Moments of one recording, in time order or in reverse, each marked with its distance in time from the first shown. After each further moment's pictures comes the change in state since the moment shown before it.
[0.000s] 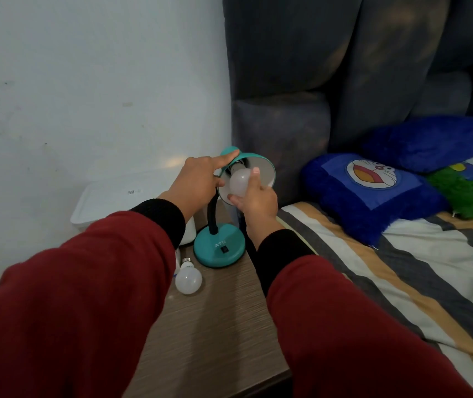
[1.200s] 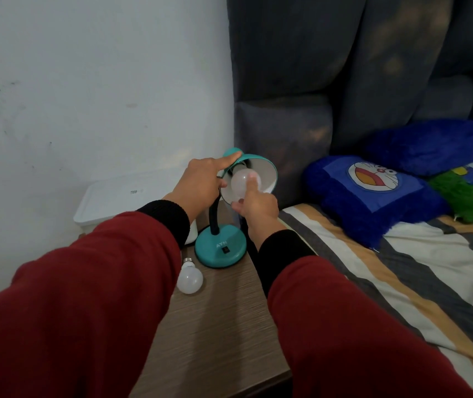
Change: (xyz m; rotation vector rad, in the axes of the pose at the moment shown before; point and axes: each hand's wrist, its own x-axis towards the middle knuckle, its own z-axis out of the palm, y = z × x) left_hand -0.003 0.002 -0.001 -0.038 -0.006 -0.030; right_hand 0.004 0.003 -0.001 -0.070 0.004 0.040
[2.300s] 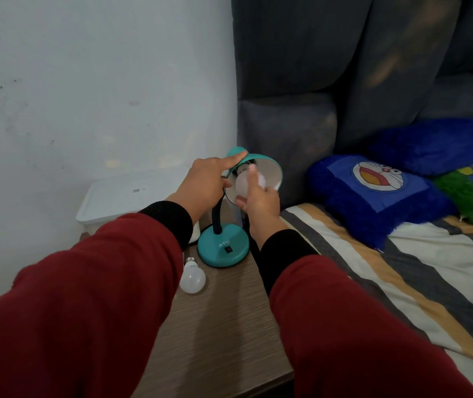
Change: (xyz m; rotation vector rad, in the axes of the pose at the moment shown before) left_hand 0.000 -0.002 0.003 -0.019 0.003 0.033; right_hand 0.000 0.000 0.007 0.105 -0.032 -0.017
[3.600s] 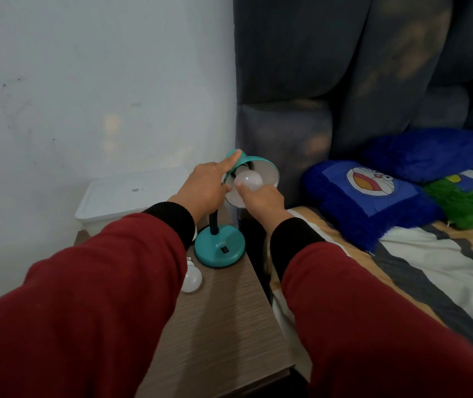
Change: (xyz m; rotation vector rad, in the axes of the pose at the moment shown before) left_hand -0.004 0.000 0.001 0.055 -0.019 0.010; right_hand -0.006 -0.022 -0.019 -0.790 -0.086 -0.201
